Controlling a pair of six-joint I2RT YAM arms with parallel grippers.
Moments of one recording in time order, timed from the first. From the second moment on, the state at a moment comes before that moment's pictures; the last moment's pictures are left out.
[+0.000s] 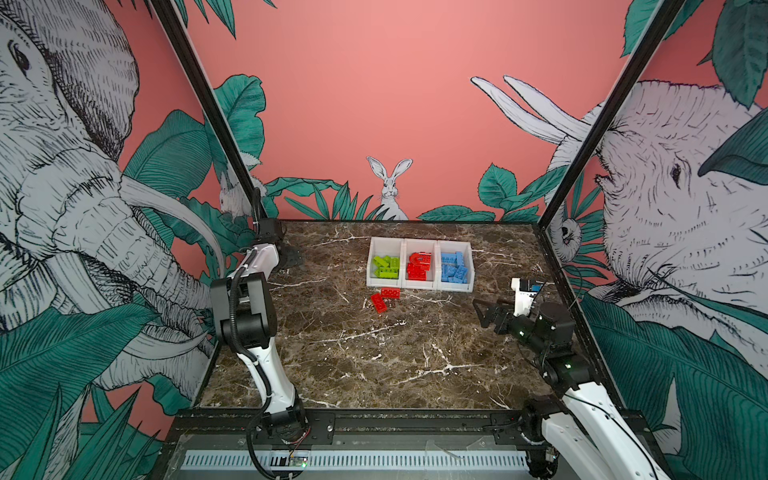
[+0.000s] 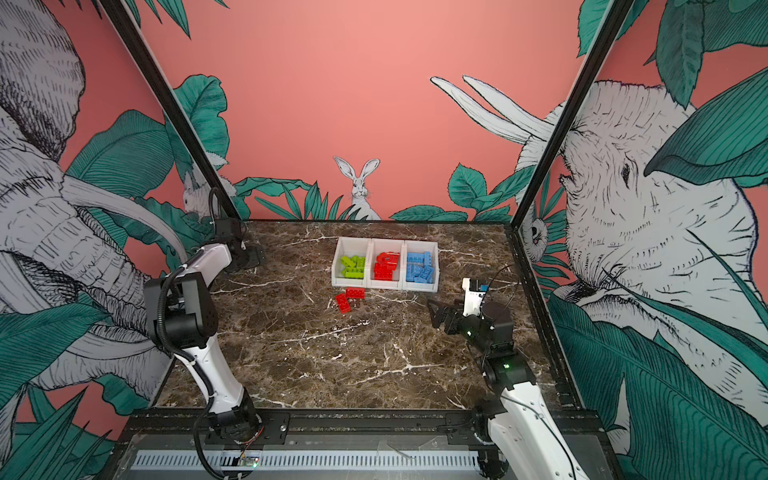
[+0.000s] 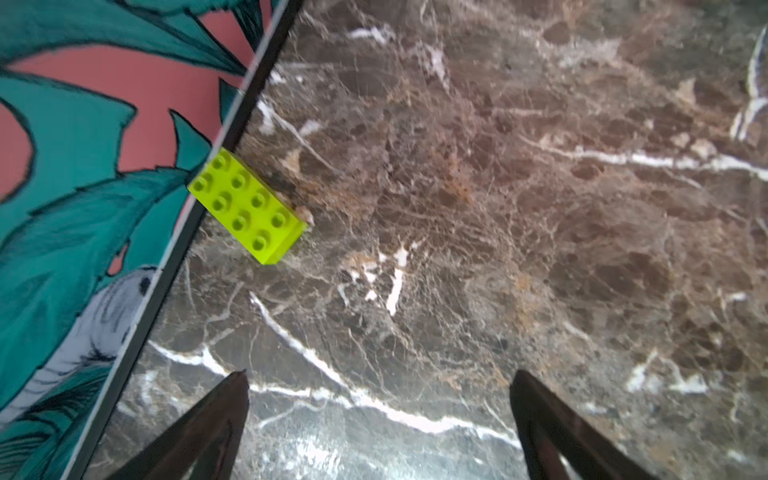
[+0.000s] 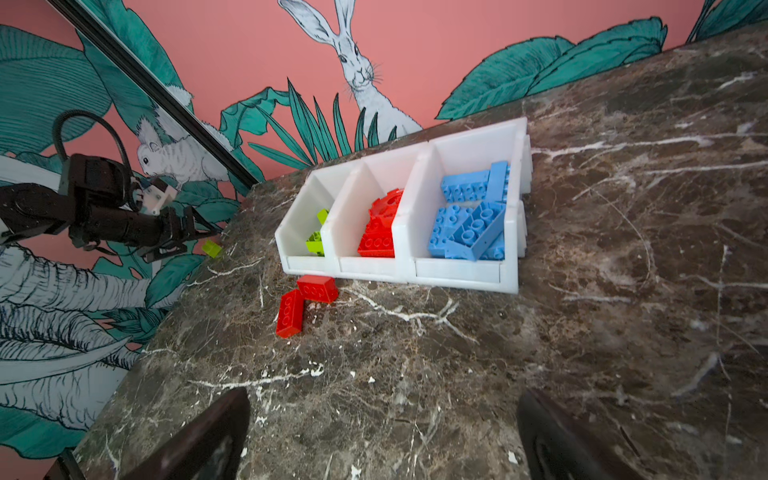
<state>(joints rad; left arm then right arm) 0.17 1.95 1.49 -0.53 -0.14 -0.17 0.20 0.61 0.42 -0.18 -0.34 0.39</state>
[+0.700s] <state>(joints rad) 0.31 2.19 1.72 -0.53 0.02 -0.13 0.20 0.74 0.44 -0.21 -0.38 0.37</state>
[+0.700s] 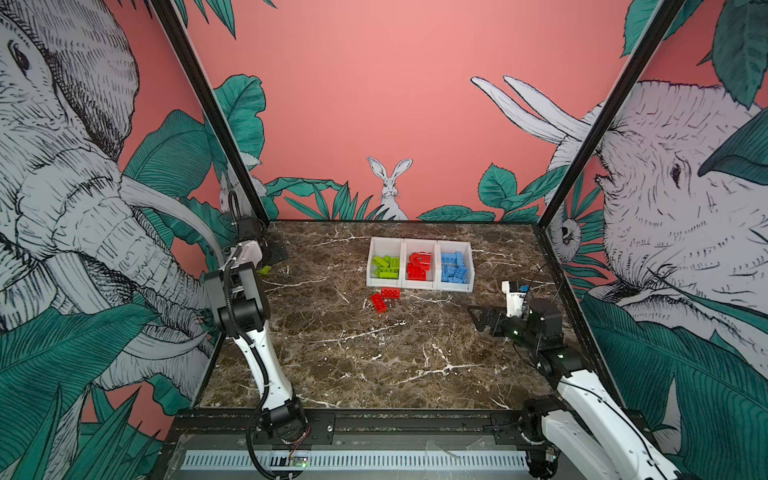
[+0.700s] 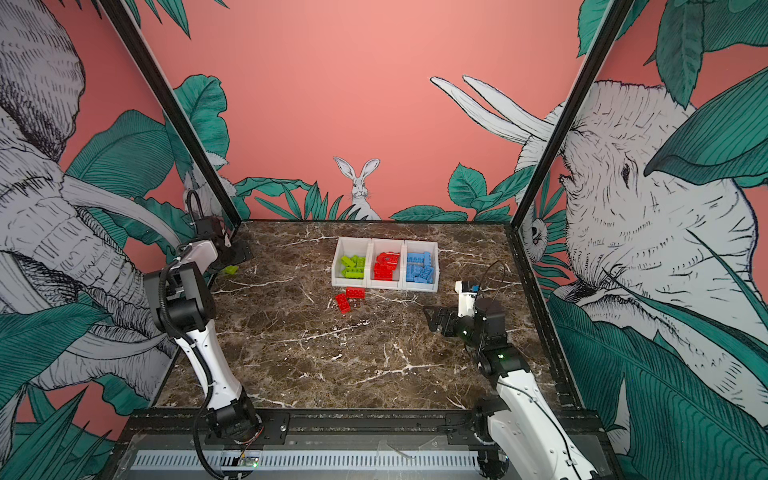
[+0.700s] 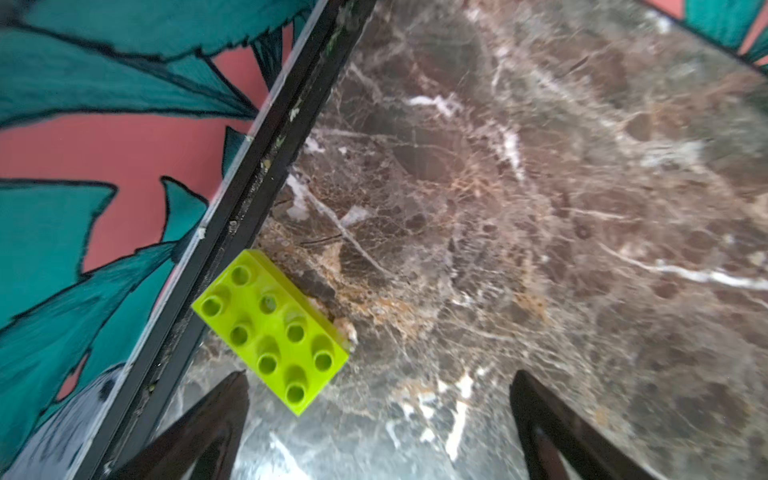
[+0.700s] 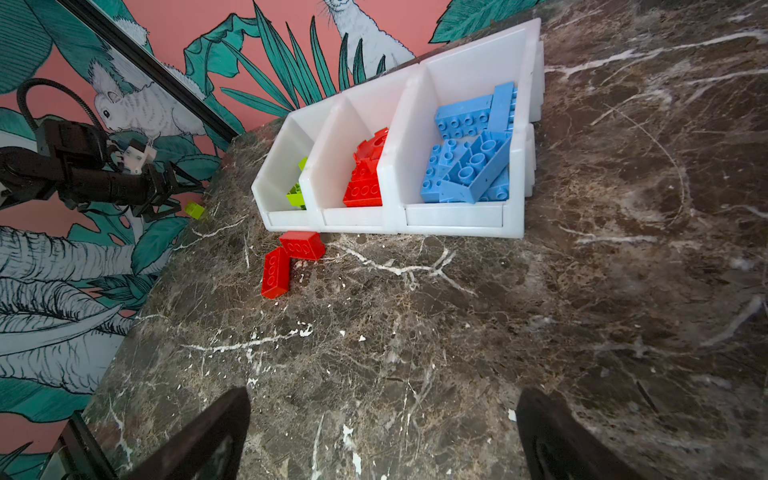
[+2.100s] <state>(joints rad) 0.22 2.45 2.08 -0.67 0.24 -0.04 0.26 0.82 0.56 -0.34 -0.31 0.27</state>
